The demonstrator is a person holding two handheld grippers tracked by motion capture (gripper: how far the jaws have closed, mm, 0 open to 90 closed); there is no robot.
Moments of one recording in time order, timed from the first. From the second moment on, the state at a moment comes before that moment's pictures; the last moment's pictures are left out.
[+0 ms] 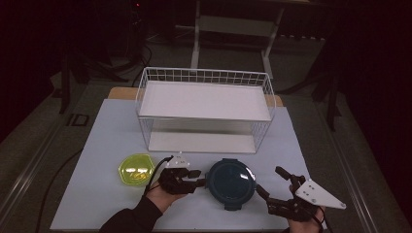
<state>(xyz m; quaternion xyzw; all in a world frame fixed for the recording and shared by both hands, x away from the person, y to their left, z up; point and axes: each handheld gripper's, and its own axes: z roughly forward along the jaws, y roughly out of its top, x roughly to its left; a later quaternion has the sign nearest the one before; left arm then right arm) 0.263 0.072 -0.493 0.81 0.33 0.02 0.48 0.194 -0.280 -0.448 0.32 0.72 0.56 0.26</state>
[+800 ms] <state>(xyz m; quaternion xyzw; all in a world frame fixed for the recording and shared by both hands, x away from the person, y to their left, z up) 0.281 0.066 -0.495 0.76 0.42 -0.09 0.49 0.195 -0.279 -0.449 0.32 0.72 0.55 0.26</state>
